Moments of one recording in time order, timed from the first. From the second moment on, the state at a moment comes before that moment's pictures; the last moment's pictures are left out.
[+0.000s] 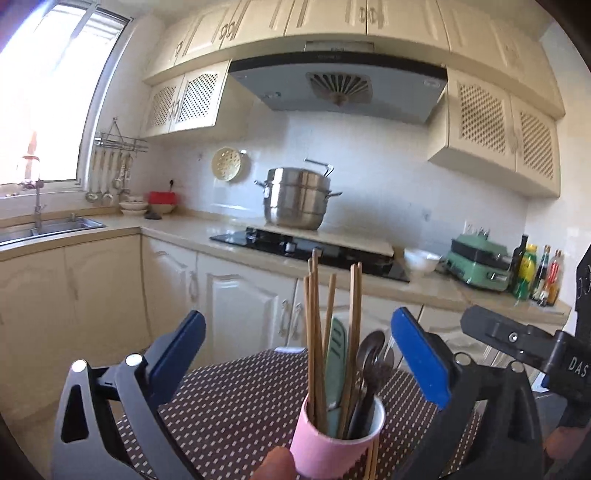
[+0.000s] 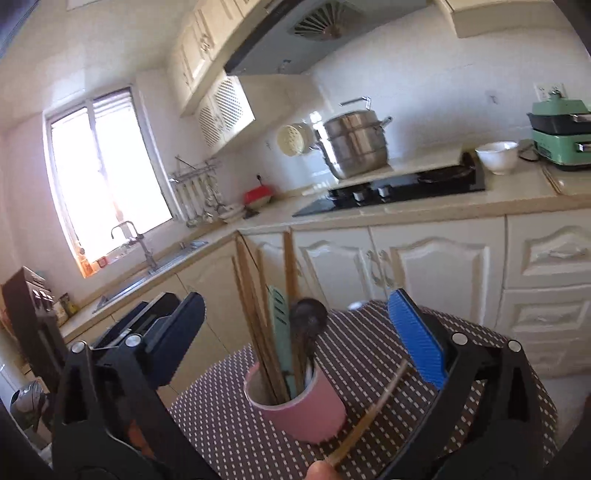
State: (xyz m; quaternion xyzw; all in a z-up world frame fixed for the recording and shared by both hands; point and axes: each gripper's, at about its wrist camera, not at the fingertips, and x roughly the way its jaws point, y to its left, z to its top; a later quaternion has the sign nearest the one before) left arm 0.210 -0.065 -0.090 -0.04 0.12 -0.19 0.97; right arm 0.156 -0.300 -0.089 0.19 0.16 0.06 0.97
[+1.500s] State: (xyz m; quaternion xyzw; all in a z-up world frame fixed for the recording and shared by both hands) left arm 0.200 -0.065 -0.203 0.08 0.40 -0.17 0.90; right arm 0.176 -0.269 -0.229 0.08 0.48 -0.02 0.88
